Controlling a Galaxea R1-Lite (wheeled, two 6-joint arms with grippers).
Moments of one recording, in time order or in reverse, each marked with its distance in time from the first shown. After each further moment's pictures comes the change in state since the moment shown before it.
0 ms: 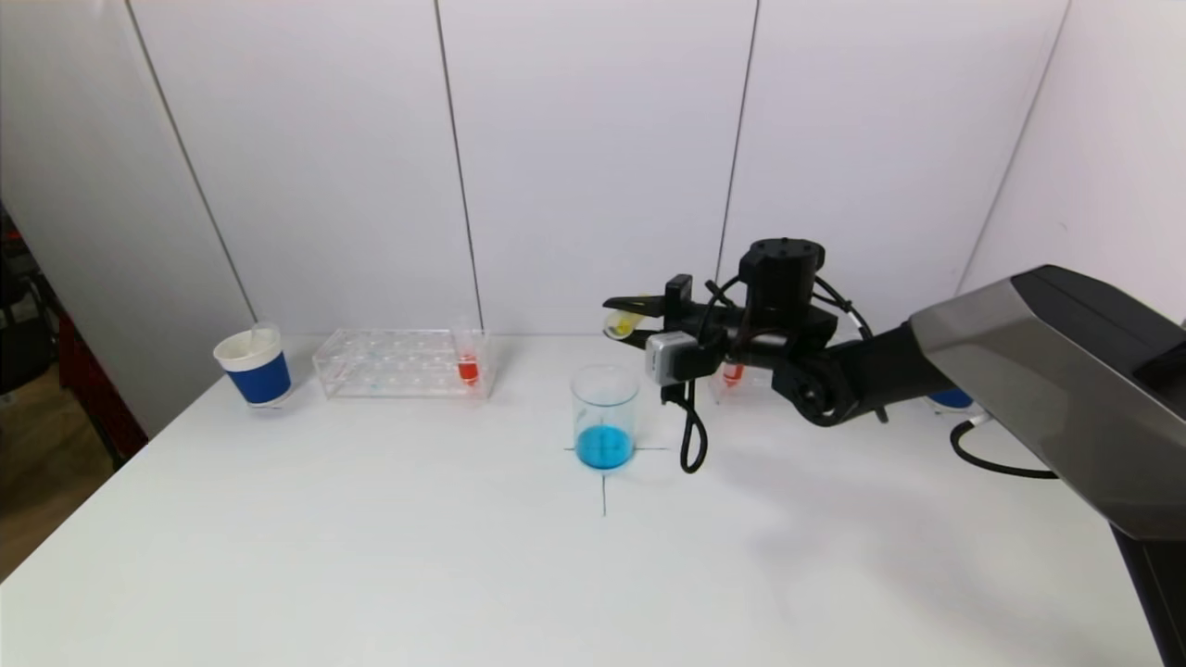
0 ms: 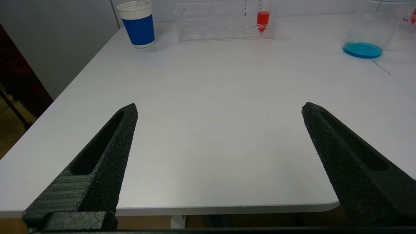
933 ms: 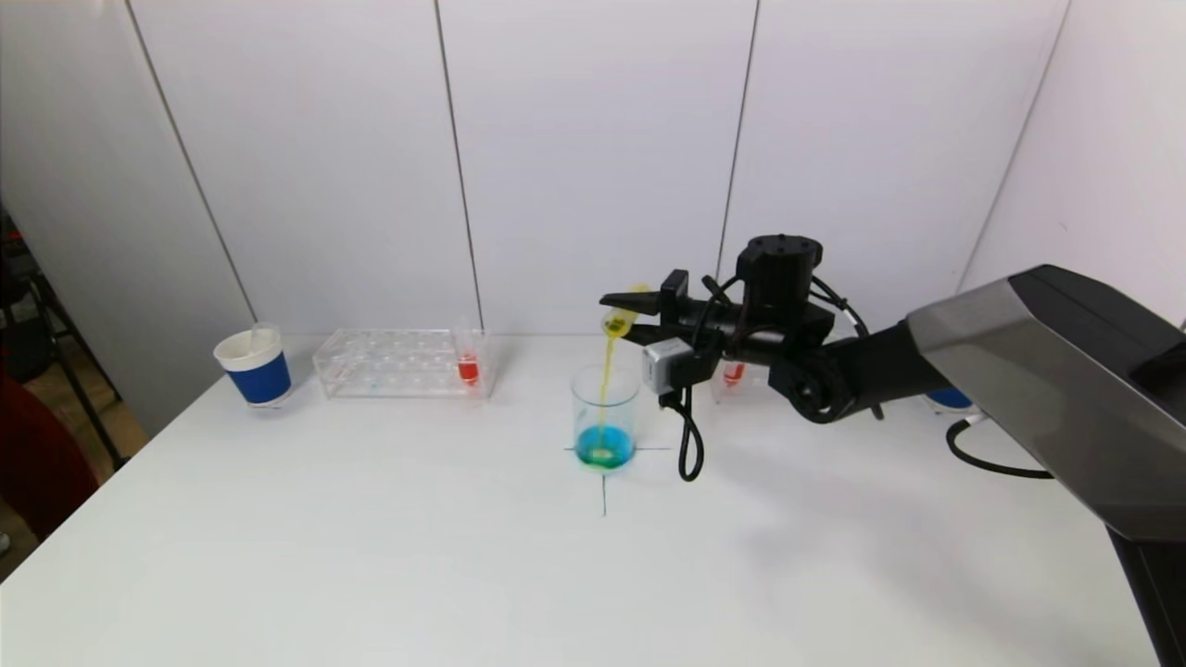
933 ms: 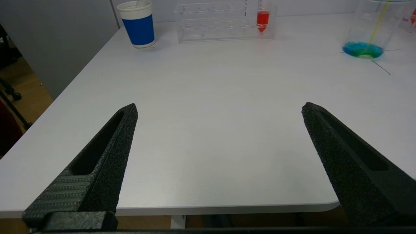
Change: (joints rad) left arm 0.000 0.000 0.000 0.000 0.000 0.000; right arm 0.002 0.006 -0.022 0.004 -0.005 -0.140
